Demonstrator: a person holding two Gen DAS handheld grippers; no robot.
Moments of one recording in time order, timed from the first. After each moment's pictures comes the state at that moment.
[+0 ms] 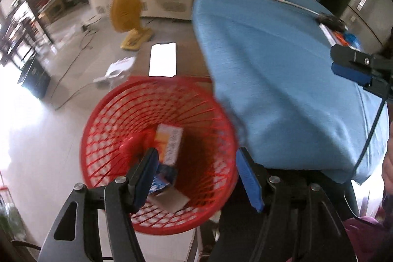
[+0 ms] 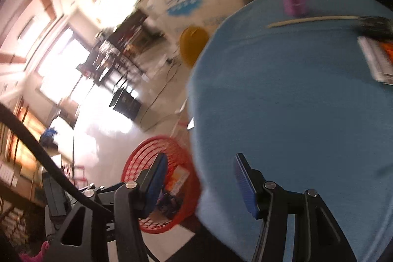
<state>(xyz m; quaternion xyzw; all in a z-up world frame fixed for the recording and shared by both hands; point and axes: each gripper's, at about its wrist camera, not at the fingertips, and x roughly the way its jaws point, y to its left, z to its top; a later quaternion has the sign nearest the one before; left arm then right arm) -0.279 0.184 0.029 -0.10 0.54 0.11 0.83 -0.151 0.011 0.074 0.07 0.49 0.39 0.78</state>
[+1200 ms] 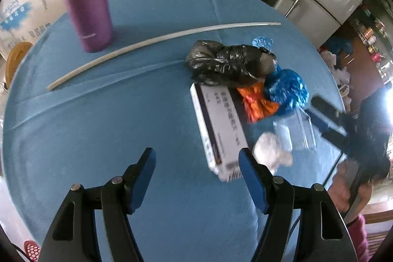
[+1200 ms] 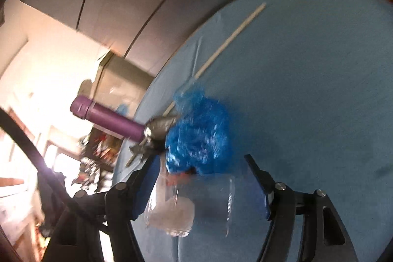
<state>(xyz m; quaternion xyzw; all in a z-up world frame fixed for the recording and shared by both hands) 0.065 -0.043 0.050 -0.08 0.57 -0.07 0.82 0.105 -0.319 0.026 0.32 0.45 0.26 0.80</state>
